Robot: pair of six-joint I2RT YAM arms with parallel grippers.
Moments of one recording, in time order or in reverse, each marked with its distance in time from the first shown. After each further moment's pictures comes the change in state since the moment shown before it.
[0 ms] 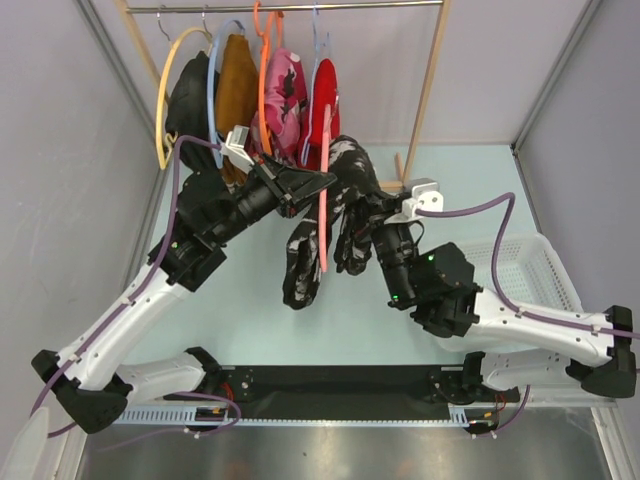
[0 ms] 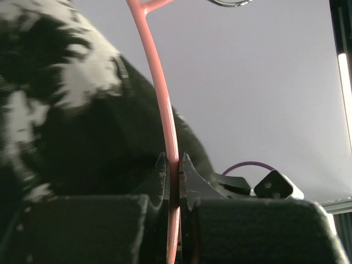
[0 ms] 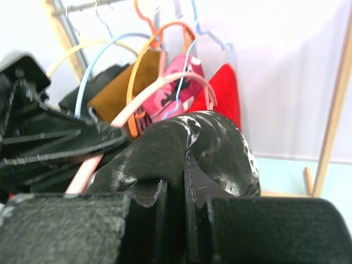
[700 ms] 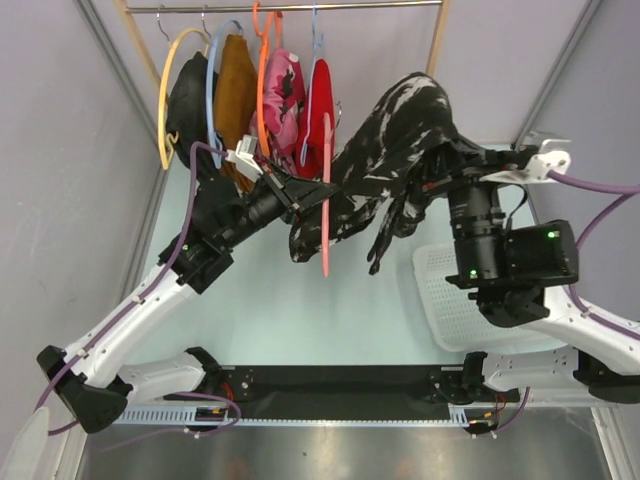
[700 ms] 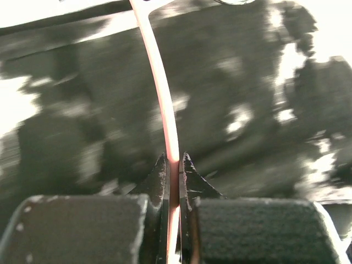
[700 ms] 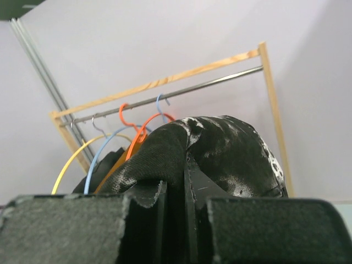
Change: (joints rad) left arm 0.000 0.000 -0.086 0.029 -0.024 0.076; right arm -0.014 -0.066 0.342 -0.061 0.038 -0.165
